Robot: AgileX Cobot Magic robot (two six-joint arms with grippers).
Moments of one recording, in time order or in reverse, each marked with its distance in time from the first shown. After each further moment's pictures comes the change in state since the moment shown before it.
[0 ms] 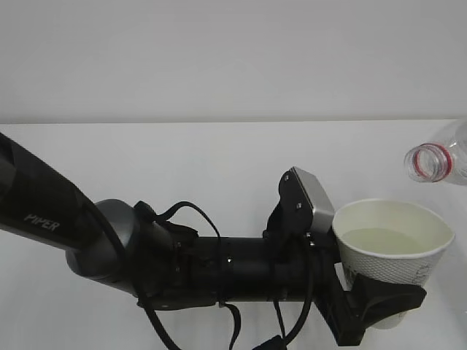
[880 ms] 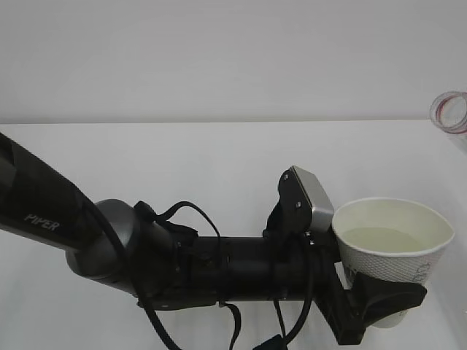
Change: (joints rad) left arm 0.000 0.000 0.000 -0.005 -0.006 0.000; right arm 0.000 0.000 0.000 0.012 0.000 0.315
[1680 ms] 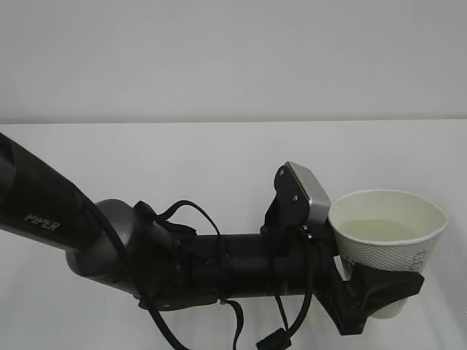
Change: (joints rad) left arm 0.000 0.000 0.000 -0.050 0.000 0.000; right arm 0.000 0.000 0.000 0.013 0.000 0.660
